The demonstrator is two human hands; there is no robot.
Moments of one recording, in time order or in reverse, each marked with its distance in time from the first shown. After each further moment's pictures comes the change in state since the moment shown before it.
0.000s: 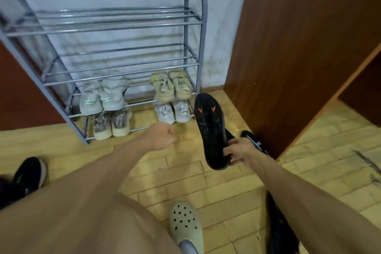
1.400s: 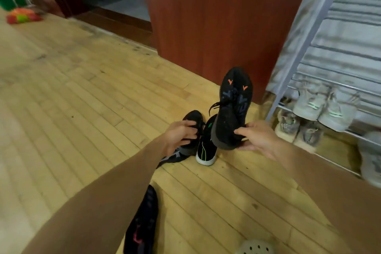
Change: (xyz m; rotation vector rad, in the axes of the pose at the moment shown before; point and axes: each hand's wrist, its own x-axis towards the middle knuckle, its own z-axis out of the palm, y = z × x) left_hand -0.235 -0.409 -0.076 -1.265 0.666 -0.626; right_hand -0.109 -0.178 0.482 -0.391 -0.693 -0.407
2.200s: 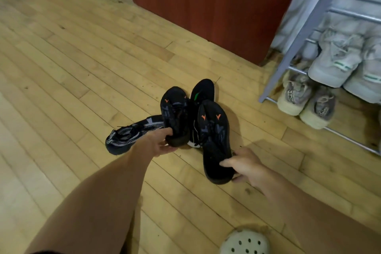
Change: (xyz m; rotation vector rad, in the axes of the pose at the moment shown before) left_hand 0.125 -0.130 0.014 -0.382 0.262 -0.552; right_hand 0.073 0.154 0.025 -0.182 -0.139 0.393
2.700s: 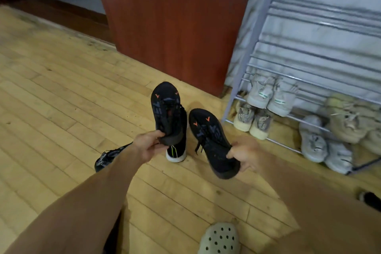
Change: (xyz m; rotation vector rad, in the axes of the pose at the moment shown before) left_hand -0.135 0.013 0.009 0.006 -0.238 0.327; right_hand -0.135 -0.031 -0.064 -0.226 0.313 -0.112
